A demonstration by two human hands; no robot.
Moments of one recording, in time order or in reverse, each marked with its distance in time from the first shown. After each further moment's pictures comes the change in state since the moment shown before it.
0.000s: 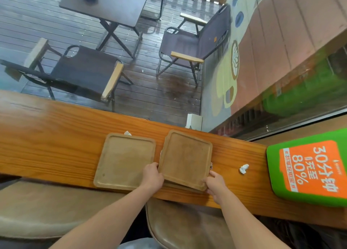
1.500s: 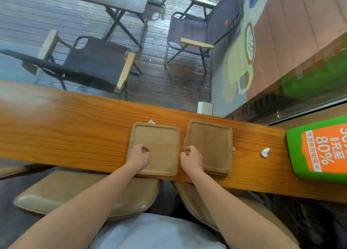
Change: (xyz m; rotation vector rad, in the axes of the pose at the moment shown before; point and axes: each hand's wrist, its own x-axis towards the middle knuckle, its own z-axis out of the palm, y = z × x) left_hand 0.024 -0.087 -0.122 -0.153 0.041 -0.053; right_hand -0.091 -0.022 0.163 -0.457 0.086 -0.388
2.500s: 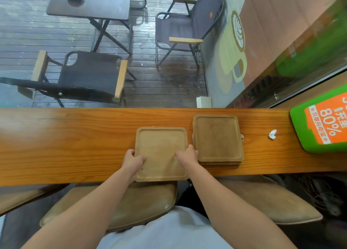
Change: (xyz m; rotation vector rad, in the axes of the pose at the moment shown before) left_hand 0.012 -0.020 -0.055 -0.257 -0.067 -0.251; right_hand -0.006 -0.032 0.052 0.224 -0.073 0.251
